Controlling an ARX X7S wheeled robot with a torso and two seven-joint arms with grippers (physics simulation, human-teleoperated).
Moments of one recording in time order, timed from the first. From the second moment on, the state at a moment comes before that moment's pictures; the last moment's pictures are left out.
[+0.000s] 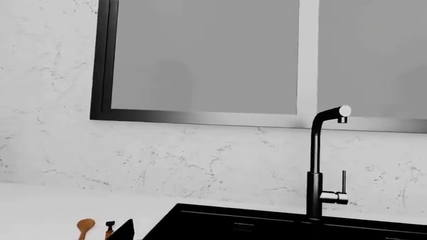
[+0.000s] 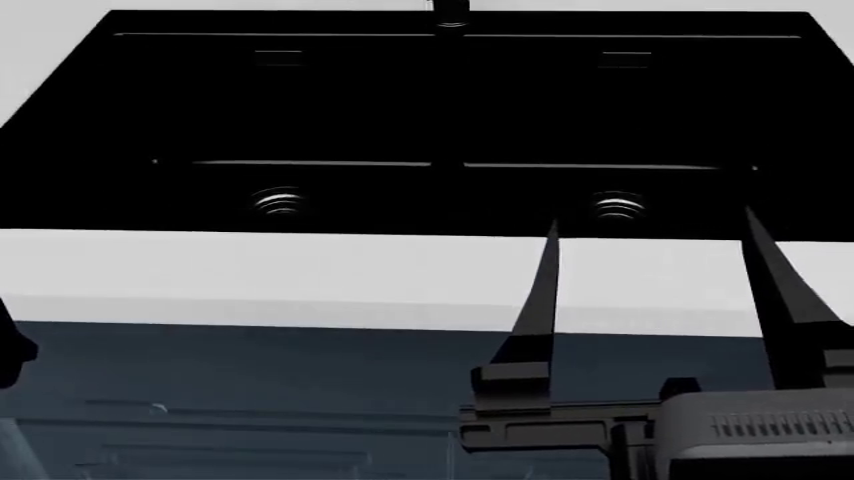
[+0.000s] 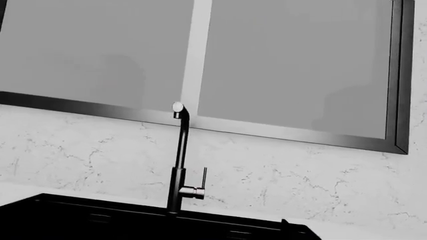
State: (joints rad) left arm -0.32 -0.48 0.00 0.96 -0.66 -0.74 -0.67; right arm 0.31 0.58 -0.20 -0.93 0.52 0.63 0.59
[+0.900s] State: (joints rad) left arm -0.29 -0.51 0.04 0.96 -0.65 -0.70 -0.68; right arm 0.28 0.61 -0.20 -0.94 0.54 0.61 0.61
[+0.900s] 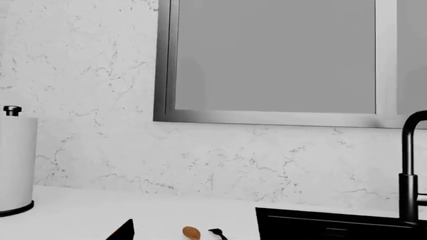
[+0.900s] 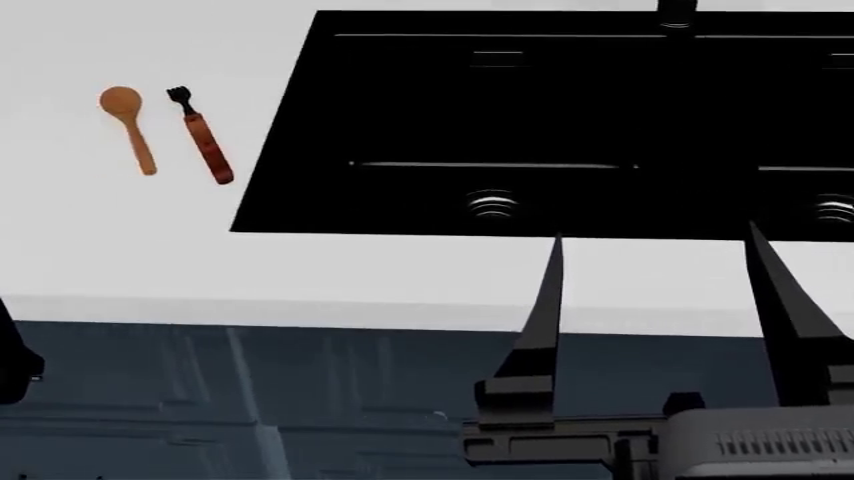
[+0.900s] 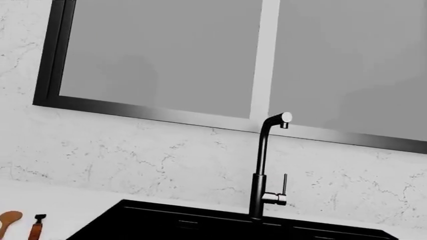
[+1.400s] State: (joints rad) left arm -0.28 -0.52 0.05 0.95 -0.64 -0.68 -0.69; right arm 0.27 0.62 -0.20 -0.94 0.55 0.59 0.63
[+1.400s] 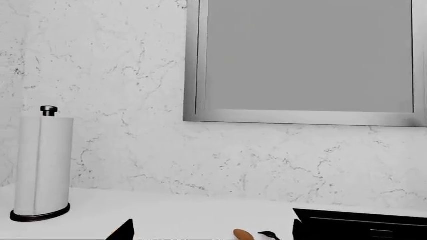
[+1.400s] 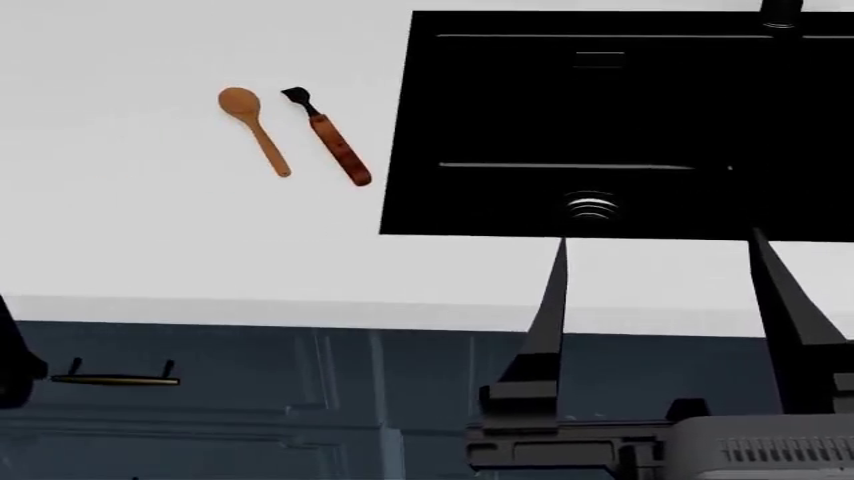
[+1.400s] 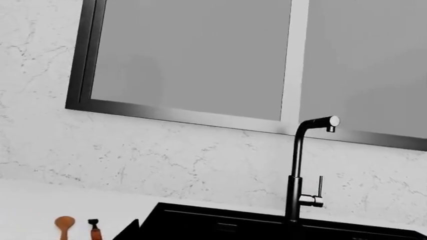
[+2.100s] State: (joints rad) left arm -0.78 -0.57 -0.03 0.81 -1.27 -0.98 -0.94; right arm 0.96 0.65 -0.14 -0.80 1.45 0.96 1.05
